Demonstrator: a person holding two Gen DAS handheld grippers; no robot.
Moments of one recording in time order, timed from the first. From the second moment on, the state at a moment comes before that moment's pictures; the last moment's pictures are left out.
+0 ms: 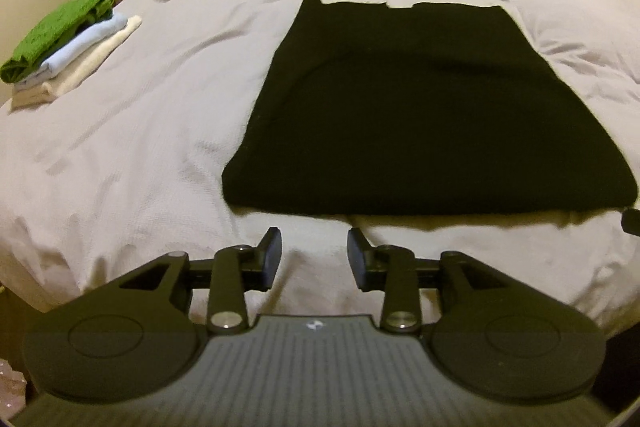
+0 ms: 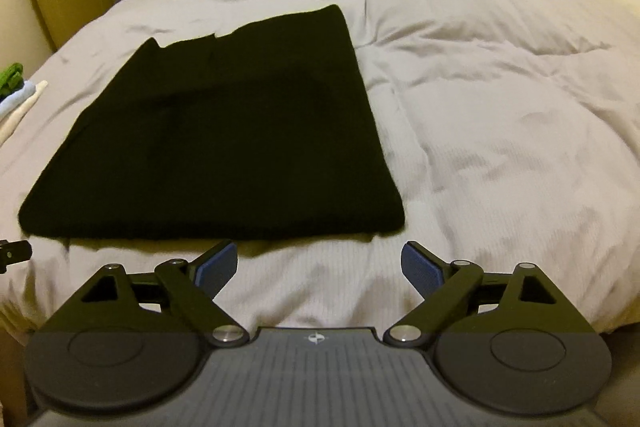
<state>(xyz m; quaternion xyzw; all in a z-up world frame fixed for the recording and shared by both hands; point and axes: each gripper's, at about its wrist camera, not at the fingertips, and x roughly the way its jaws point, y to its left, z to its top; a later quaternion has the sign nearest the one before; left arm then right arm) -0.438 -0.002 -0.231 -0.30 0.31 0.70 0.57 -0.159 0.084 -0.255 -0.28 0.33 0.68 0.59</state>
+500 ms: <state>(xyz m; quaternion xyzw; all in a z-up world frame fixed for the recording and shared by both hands) -0.433 -0.033 -0.214 -0.28 0.29 0.71 0.58 -0.172 0.058 -0.233 -0.29 0.29 0.70 0.58</state>
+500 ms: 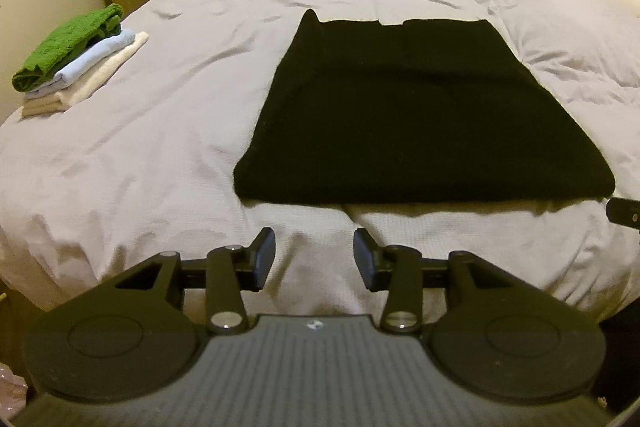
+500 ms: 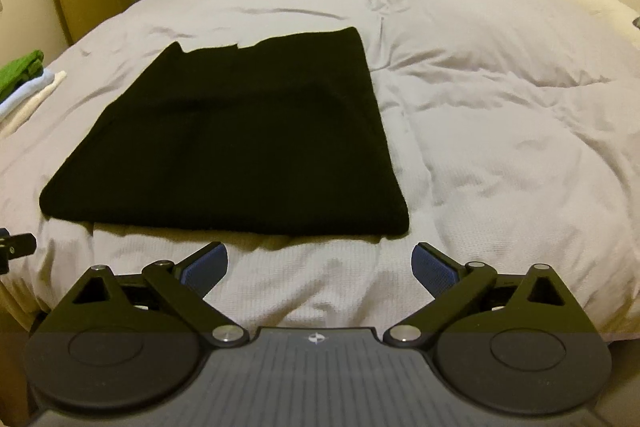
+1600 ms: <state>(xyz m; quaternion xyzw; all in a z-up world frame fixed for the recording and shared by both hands) -0.436 -0.025 -0.248 -0.20 0.32 0.71 0.59 -0.166 0.060 -0.244 -0.24 0.26 0.76 0.55</state>
